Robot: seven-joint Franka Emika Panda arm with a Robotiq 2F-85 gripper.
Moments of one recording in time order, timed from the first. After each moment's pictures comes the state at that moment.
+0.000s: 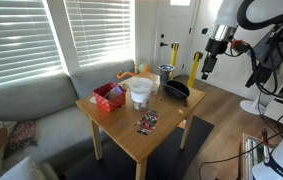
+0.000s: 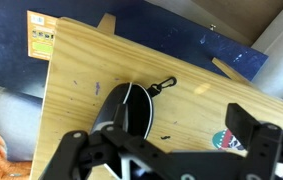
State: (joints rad) arm 0.02 -0.58 -0.16 -2.33 -0.03 1.87 -0.31
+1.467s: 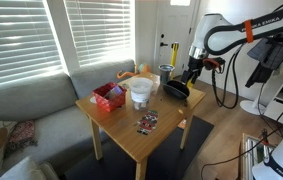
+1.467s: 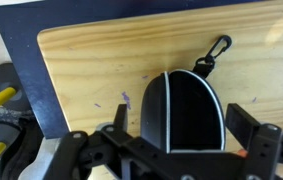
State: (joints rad) arm -0.08 -0.29 -0.12 -2.32 -0.04 2.12 0.11
